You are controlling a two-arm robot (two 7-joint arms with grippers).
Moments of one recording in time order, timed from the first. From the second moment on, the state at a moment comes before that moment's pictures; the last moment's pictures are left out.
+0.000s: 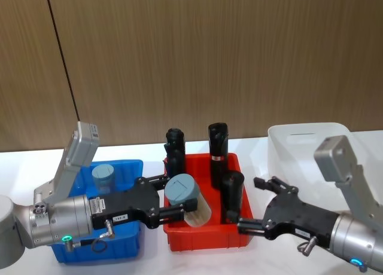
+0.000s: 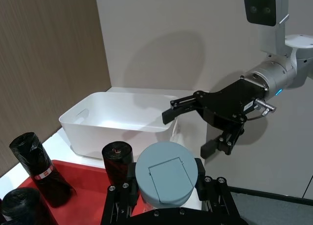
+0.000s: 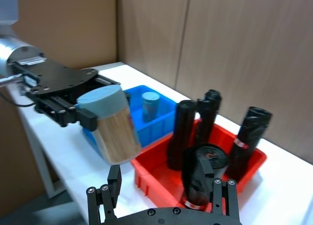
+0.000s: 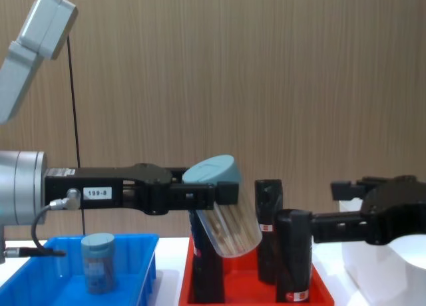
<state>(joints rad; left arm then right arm) -0.45 0.43 0.33 -1.32 -0.45 0.13 -1.06 0.09 0.41 -0.24 -1.77 0.23 0.27 0.59</state>
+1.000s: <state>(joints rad) -0.45 0.43 0.33 -1.32 -0.45 0.13 -1.06 0.24 0.34 -0.30 -1.62 0.18 0.33 0.75</state>
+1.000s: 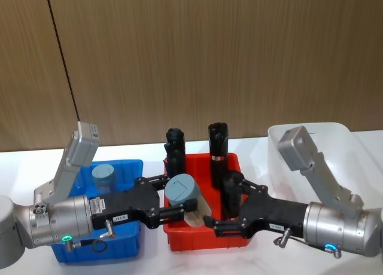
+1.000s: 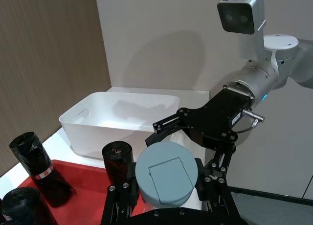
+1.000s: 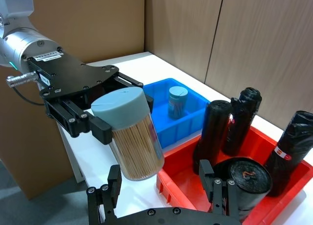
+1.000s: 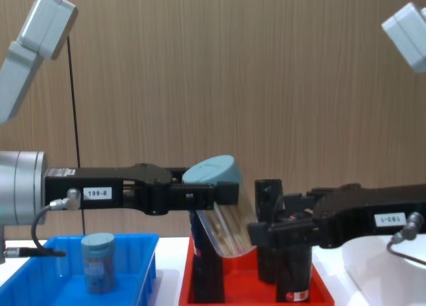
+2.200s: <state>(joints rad) -0.45 0.43 0.33 -1.32 -0.45 0.13 -1.06 0.30 0.29 -0.37 -1.59 0.15 0.35 0.79</state>
